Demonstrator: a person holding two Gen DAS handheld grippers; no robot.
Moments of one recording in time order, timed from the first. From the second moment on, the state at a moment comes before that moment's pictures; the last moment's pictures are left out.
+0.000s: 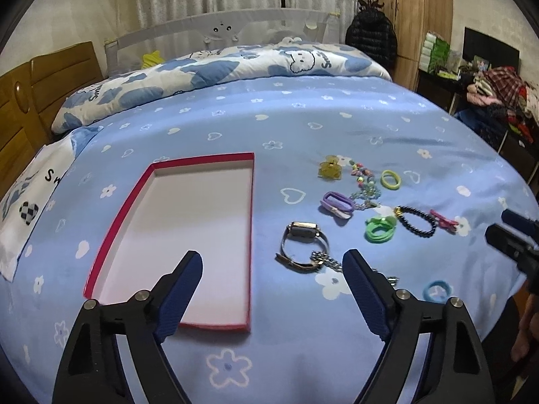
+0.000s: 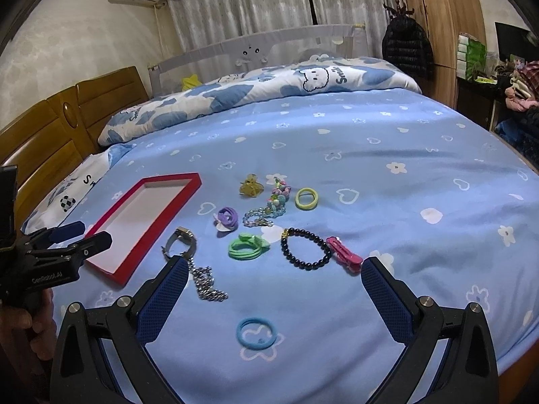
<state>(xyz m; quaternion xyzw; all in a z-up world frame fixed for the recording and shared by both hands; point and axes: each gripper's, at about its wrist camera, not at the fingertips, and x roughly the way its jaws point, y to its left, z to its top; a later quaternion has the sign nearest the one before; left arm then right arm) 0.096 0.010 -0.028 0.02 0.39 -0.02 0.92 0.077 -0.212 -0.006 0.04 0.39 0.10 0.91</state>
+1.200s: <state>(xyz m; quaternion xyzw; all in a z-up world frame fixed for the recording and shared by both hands) 0.237 -0.018 -0.088 0.17 0.48 -0.08 0.86 0.171 -0.259 -0.095 0.03 0.54 0.09 0.84</state>
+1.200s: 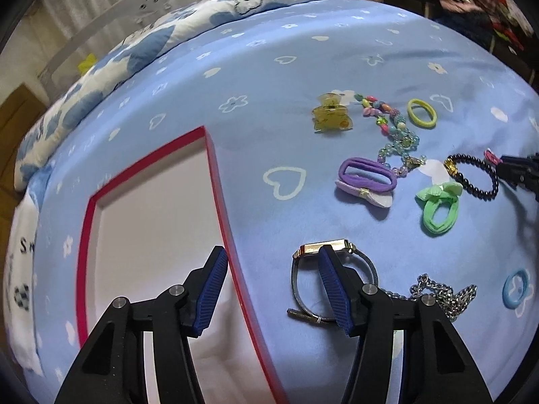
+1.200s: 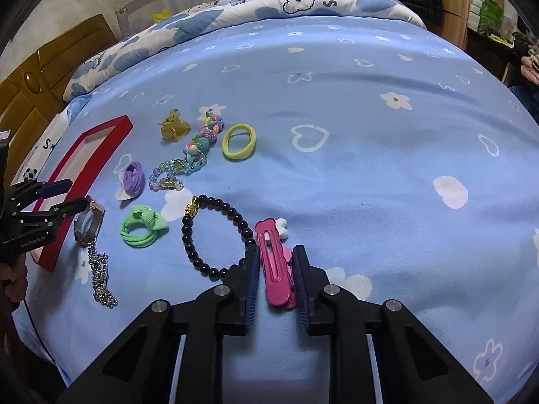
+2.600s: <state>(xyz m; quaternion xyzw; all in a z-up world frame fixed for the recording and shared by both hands) 0.173 0.091 -0.046 -0.05 0.47 -0.05 0.88 0.169 -0.141 -0.045 0.06 0.49 0.22 0.84</state>
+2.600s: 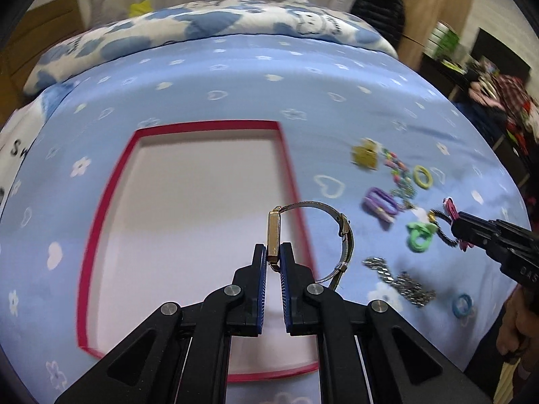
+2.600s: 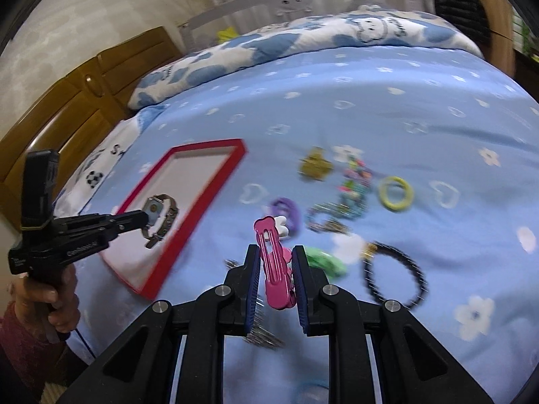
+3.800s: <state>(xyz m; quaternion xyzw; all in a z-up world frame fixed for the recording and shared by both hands) 0.255 0.170 -0.101 -0.07 0.50 0.08 0.86 0.263 0.058 -0.119 -0.01 0.54 0.30 0.79</state>
